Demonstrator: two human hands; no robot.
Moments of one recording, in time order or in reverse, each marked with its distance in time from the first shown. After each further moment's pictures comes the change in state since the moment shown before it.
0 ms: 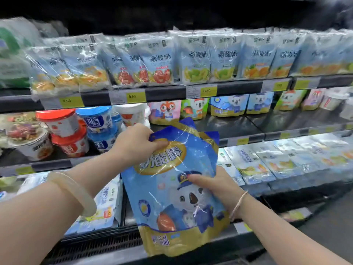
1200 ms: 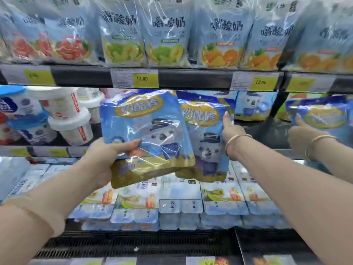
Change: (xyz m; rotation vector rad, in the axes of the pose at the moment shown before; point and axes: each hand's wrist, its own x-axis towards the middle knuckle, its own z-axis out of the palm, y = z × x) left_hand 0.077 0.094 0.146 -1.299 0.174 -0.626; right_hand 0.145 -0.074 -0.271 -0.448 0.728 0.183
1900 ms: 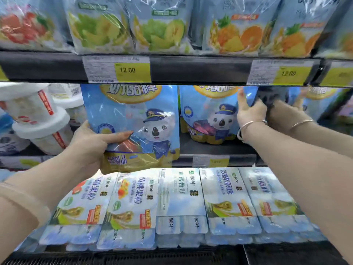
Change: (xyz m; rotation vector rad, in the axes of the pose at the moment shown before) left_hand 0.079 0.004 0.001 -0.005 0.019 0.147; right_hand 0.079 -0.018 0.012 0.153 0.288 -0.350
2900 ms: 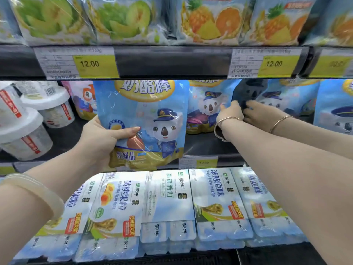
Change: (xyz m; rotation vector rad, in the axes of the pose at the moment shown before) left_hand 0.020 -0.021 0.050 -0.033 -0.061 0.057; right_hand 0.021 0.019 0.019 -0.302 -0.113 0.178
